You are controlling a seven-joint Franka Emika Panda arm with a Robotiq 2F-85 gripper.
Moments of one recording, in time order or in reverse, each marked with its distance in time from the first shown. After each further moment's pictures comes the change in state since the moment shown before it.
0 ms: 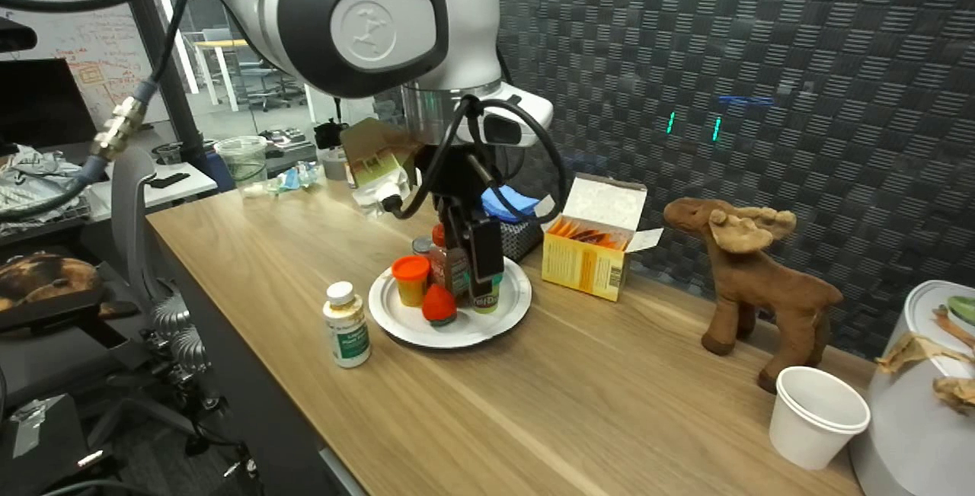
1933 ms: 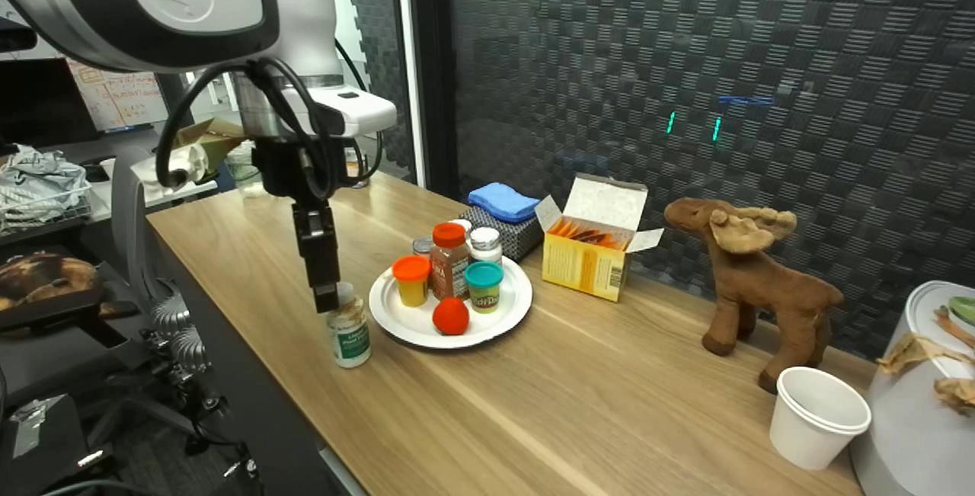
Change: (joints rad) arm 0.046 -0.271 0.143 -0.296 -0.139 -0.135 0.227
